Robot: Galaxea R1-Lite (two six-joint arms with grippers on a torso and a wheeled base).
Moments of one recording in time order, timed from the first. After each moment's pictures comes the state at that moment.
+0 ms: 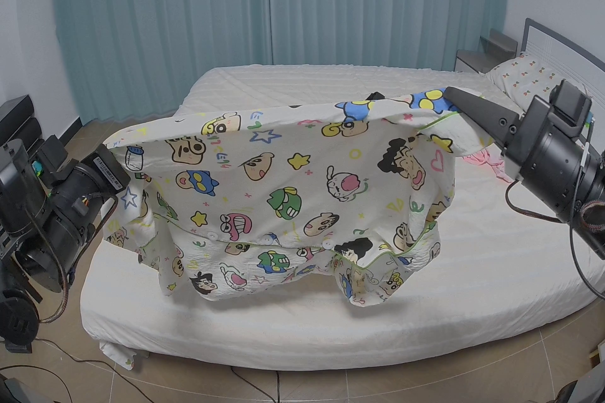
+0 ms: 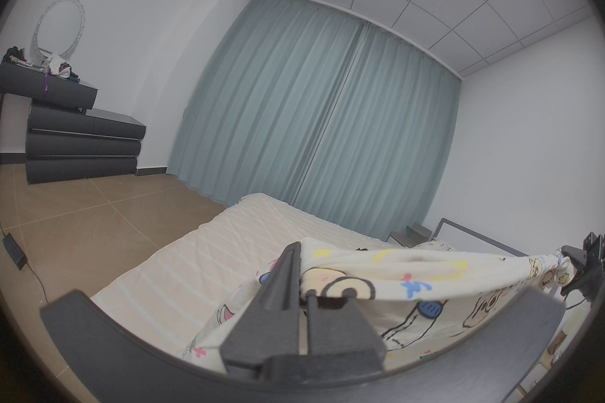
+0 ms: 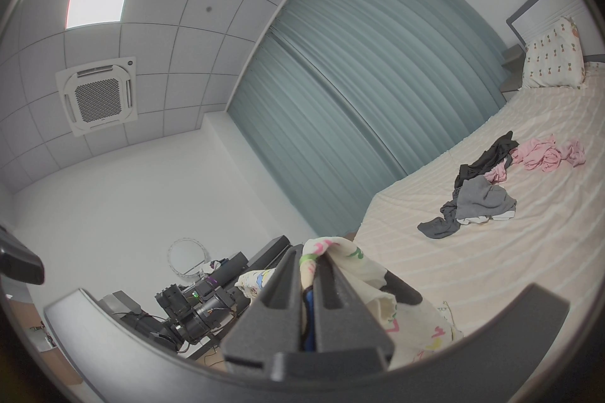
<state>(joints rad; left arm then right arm) -0.37 1.40 -0.44 -1.06 0.41 -0.38 0.70 1.36 -0.66 -0.93 -0.04 0.58</state>
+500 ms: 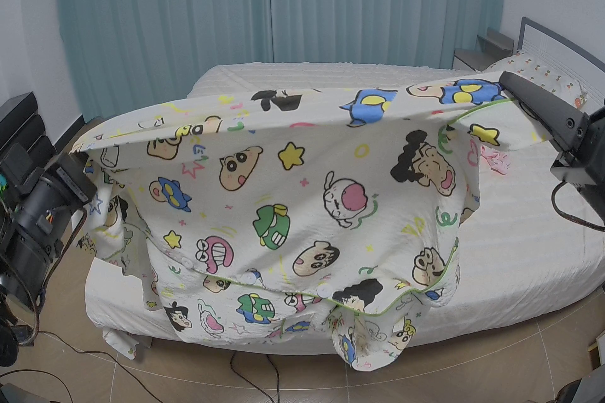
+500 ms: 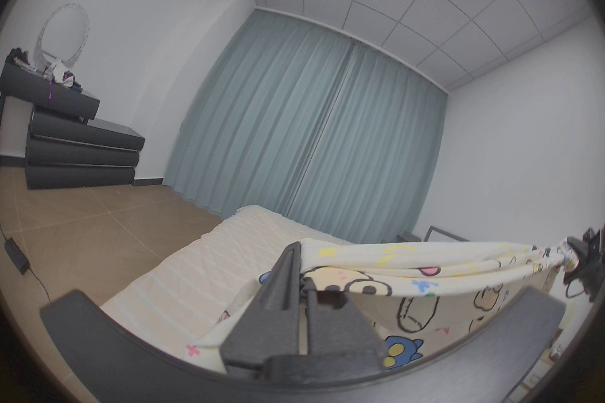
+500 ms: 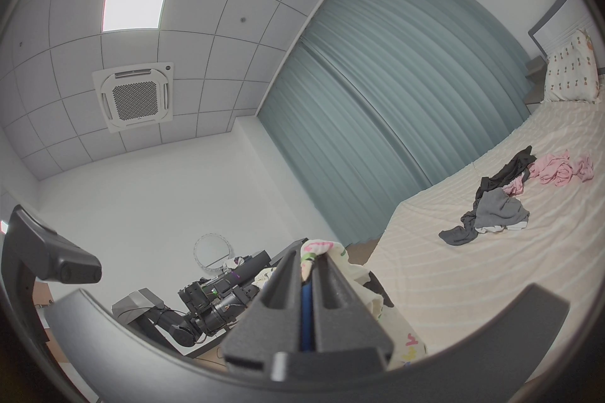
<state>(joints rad) -0.37 1.23 -0.33 -1.05 0.41 -0.32 0.72 1.19 -0.60 -0.90 0.03 0.53</state>
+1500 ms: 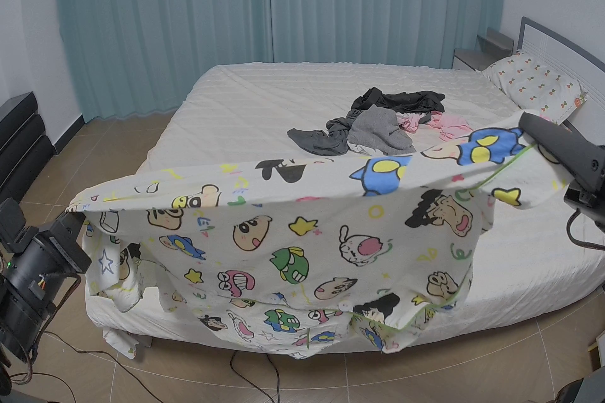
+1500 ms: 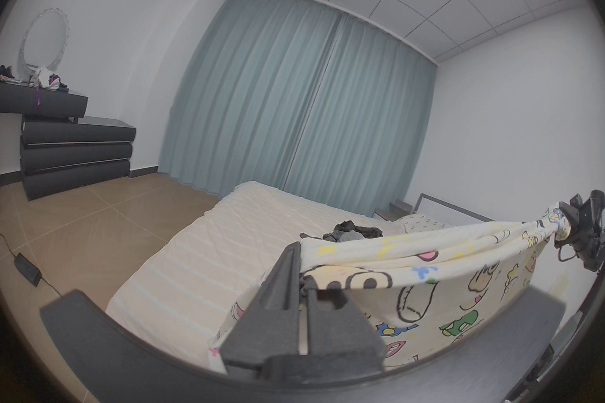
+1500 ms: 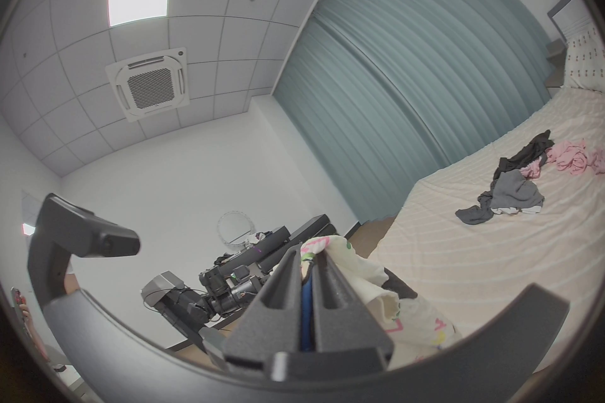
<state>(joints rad) -0.51 1.03 -0.23 -0.83 0.42 -0.32 0.73 1.08 -0.57 -0.77 0.20 0.54</state>
